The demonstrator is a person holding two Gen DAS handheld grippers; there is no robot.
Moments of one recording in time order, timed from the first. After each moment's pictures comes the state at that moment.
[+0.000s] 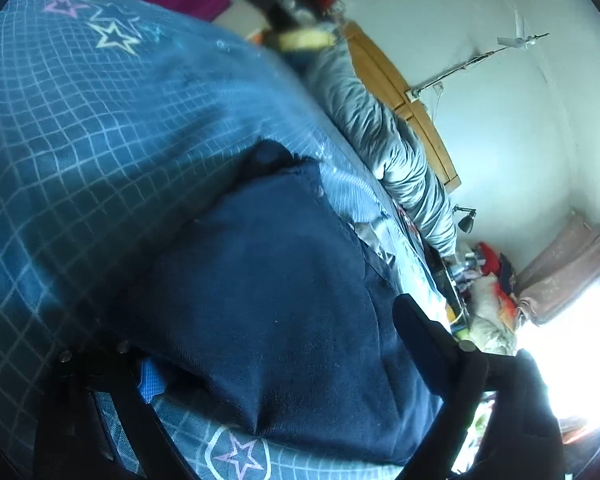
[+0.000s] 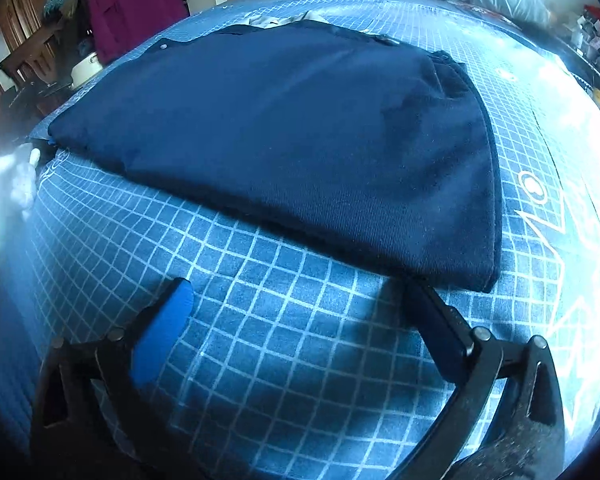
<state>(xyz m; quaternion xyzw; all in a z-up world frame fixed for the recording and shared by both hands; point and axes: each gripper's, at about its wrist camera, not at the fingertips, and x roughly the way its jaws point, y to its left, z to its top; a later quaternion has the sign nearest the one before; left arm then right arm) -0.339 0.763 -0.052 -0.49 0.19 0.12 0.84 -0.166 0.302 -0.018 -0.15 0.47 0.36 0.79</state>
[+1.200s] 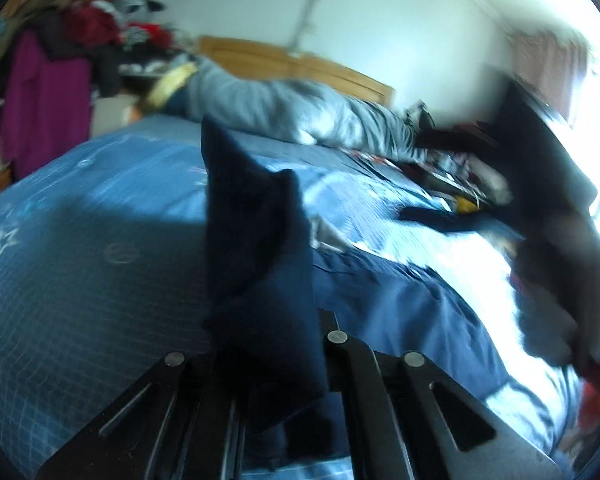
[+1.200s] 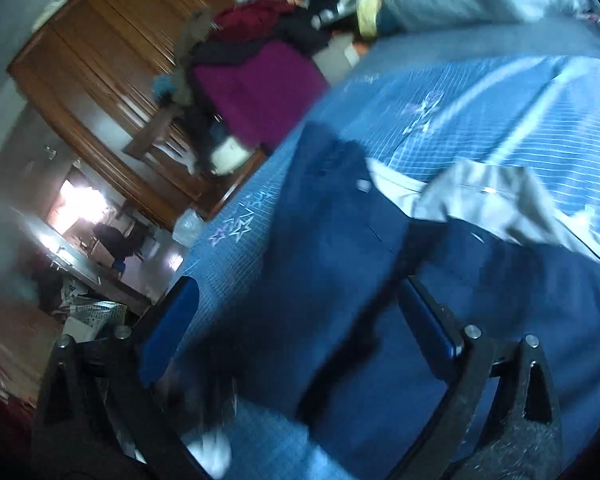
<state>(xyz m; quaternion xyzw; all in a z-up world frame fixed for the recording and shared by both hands) -0.247 0.608 0.055 -0.17 0.25 0.07 0.95 -0.045 0.532 0.102 0.03 0.47 0.59 0.66</state>
